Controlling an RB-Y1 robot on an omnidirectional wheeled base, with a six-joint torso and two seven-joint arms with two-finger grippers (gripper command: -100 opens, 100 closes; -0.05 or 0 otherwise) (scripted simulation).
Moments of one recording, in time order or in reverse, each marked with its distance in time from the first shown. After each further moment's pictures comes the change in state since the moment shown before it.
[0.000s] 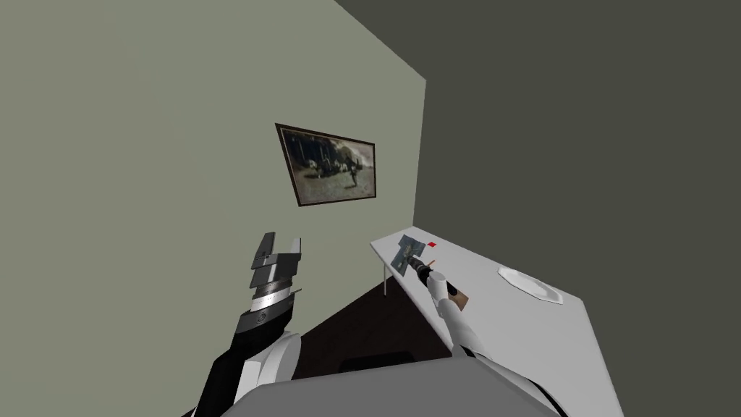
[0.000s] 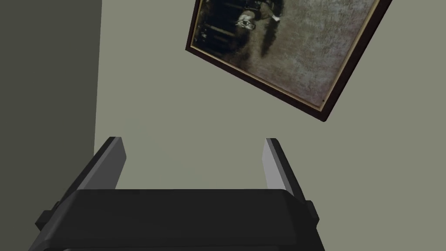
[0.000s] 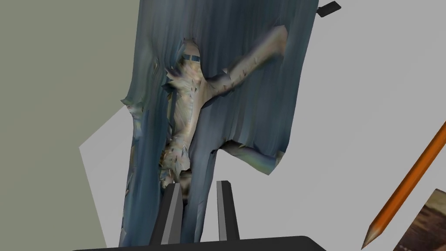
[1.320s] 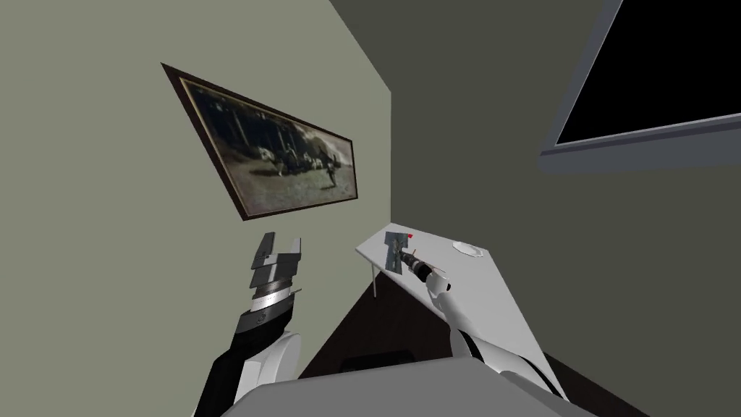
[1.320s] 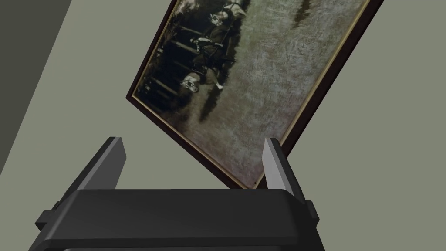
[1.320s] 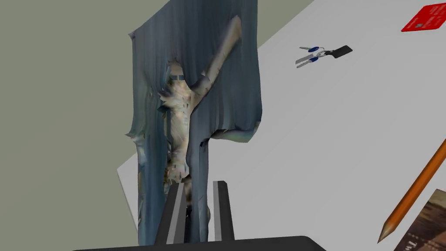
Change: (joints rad) left arm 0.000 0.000 0.000 0.000 0.000 0.000 0.000; right arm -0.075 -0.054 0.001 0.130 -0.366 0.337 0.415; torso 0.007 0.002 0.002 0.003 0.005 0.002
